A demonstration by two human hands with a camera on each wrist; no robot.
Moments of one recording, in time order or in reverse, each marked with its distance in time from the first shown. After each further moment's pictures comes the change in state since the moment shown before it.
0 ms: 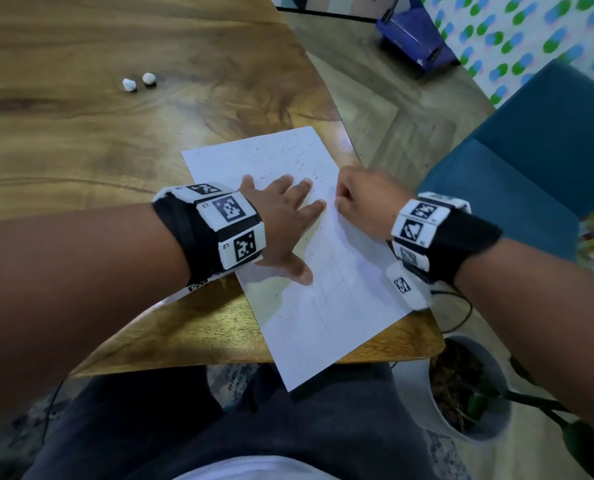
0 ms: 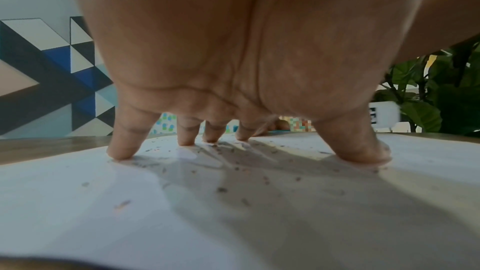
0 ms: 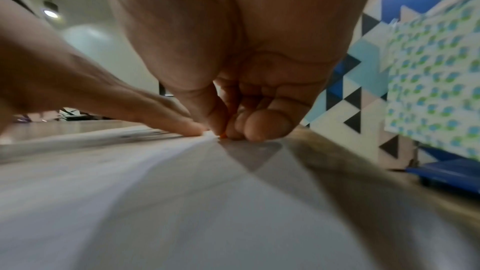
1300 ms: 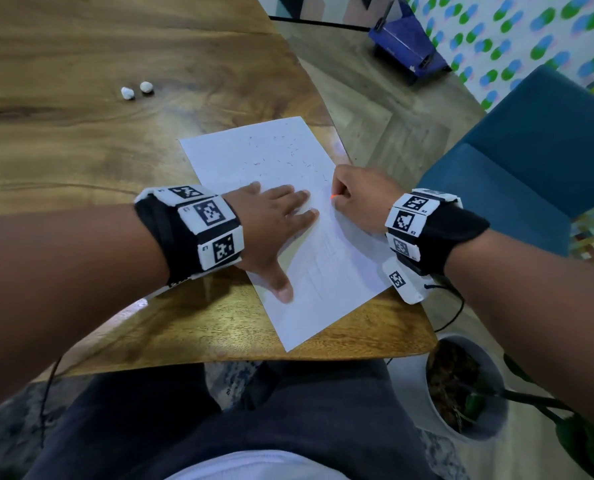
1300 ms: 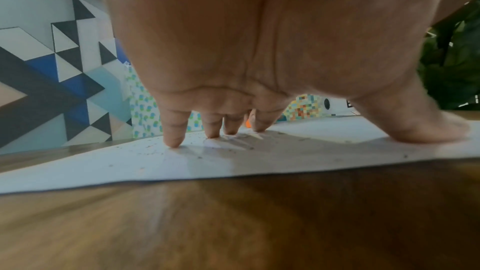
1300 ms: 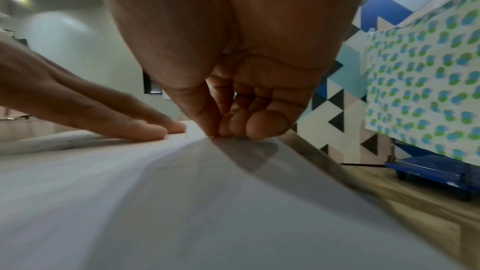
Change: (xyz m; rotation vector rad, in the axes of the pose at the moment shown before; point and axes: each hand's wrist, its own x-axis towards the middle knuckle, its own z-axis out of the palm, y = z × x) left_hand -0.008 -0.012 0.001 0.081 0.000 0.119; right_hand 0.010 0.015 0.003 0.082 0.014 0.035
